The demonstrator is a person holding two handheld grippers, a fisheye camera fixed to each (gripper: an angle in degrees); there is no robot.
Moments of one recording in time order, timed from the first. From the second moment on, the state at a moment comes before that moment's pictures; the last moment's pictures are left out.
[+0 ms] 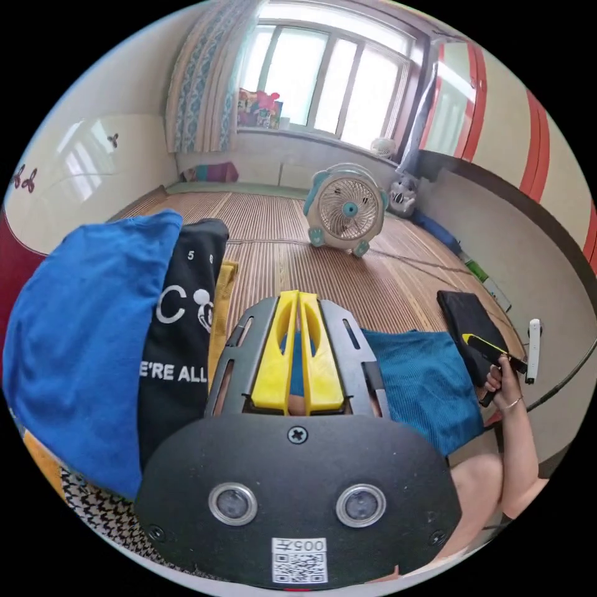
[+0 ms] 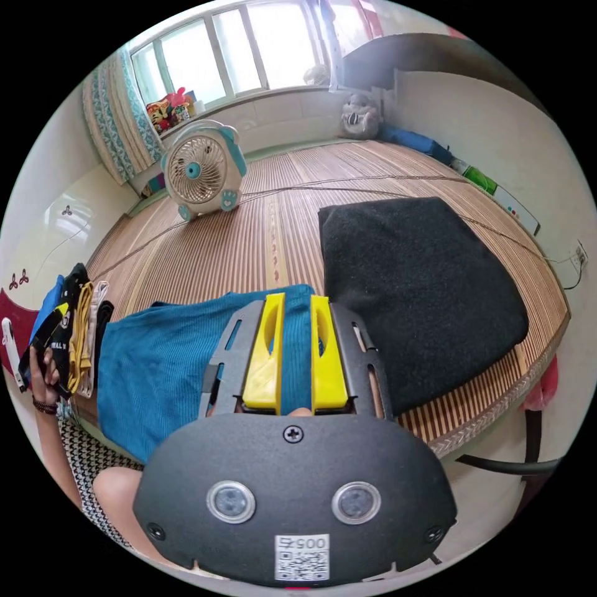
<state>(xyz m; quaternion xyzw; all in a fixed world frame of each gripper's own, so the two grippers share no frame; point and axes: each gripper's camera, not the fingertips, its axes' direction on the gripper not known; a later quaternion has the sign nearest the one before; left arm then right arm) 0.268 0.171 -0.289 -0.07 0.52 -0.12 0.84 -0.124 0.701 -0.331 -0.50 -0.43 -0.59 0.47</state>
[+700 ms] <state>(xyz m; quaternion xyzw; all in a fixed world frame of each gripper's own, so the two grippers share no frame) 0.389 0.255 -0.619 0.05 0.68 0.25 0.68 -0.038 0.587 -0.253 -0.49 -0.41 -0.50 0.59</state>
